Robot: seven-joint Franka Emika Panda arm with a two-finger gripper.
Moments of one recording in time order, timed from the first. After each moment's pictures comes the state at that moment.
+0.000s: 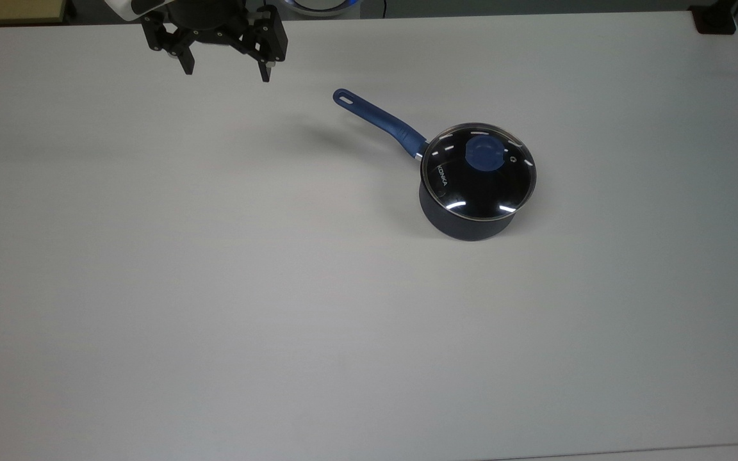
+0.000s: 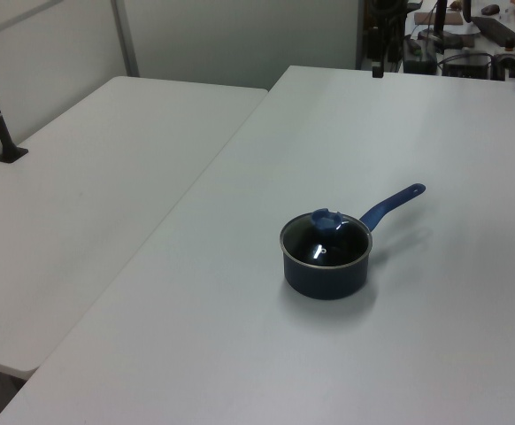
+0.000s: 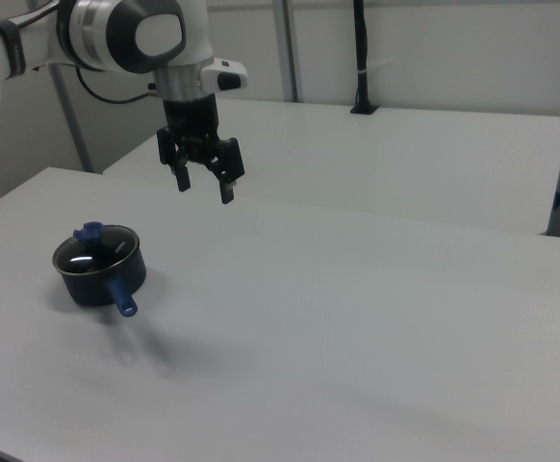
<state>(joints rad) 0.08 0.17 -0.19 -1.47 0.02 1.59 -0.03</state>
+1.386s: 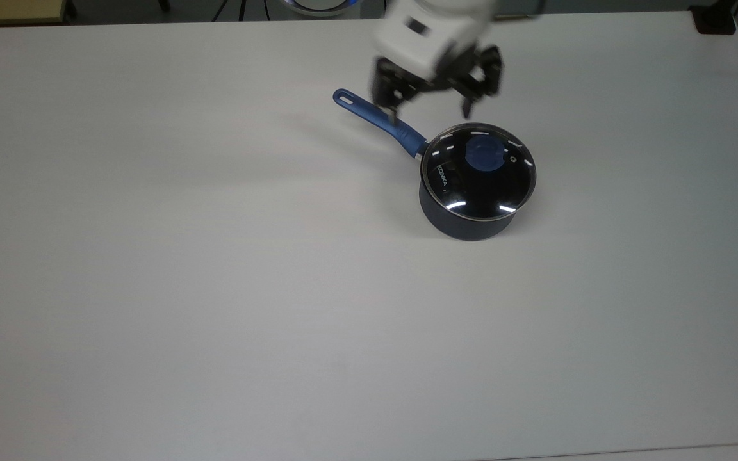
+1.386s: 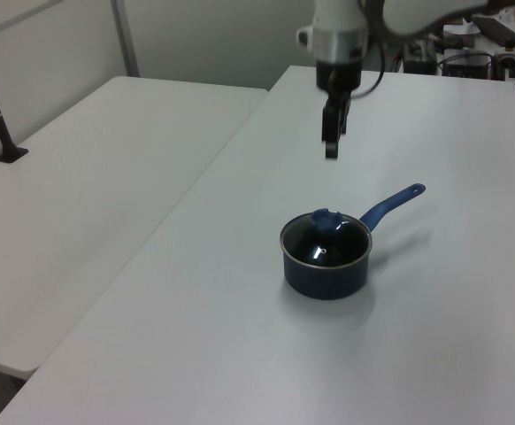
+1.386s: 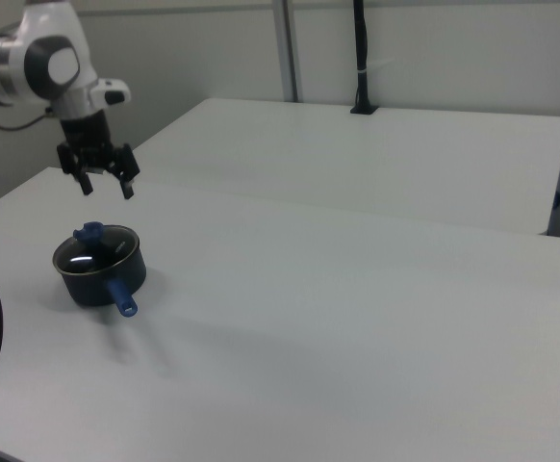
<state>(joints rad) 0.48 0.29 -0.18 -1.48 0.03 1.77 0.14</state>
